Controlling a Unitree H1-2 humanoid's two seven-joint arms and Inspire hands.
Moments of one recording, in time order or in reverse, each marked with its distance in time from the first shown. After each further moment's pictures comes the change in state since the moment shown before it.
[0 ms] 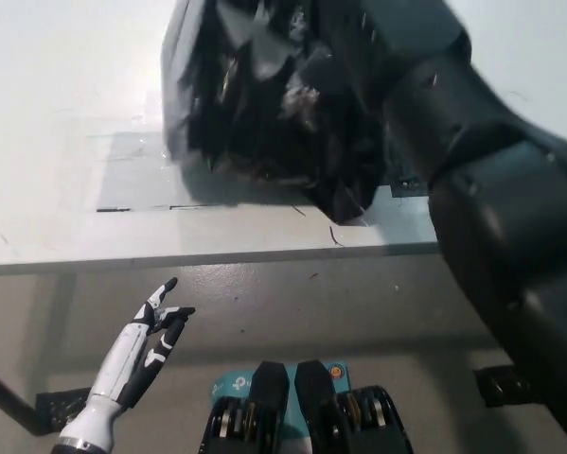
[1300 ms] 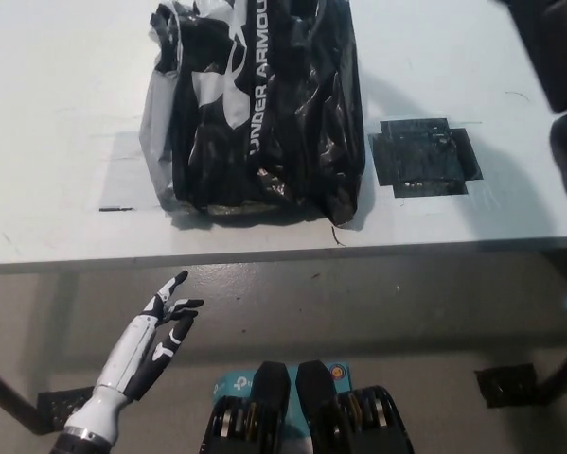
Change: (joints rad) left_arm -0.030 0.013 -0.026 0.021 0.001 -0.029 -0.009; right_arm -0.083 -0.236 0.176 -0.461 -0.189 0.099 0.346
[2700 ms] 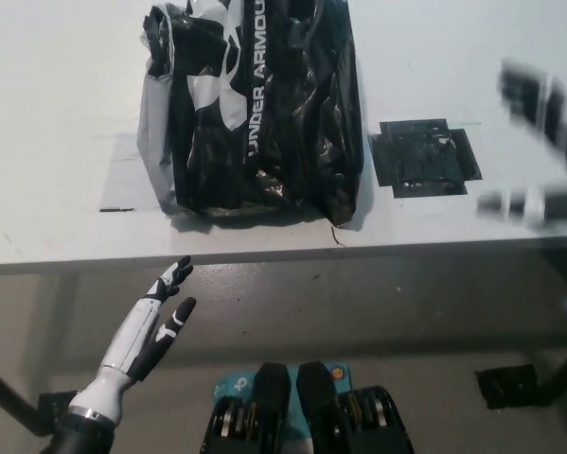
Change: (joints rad) left_arm -0.057 -0.002 0.007 0.047 -0.016 0.008 -0.003; right_arm 1.309 -0.216 -0.302 -1.265 0.195 0.026 -0.032
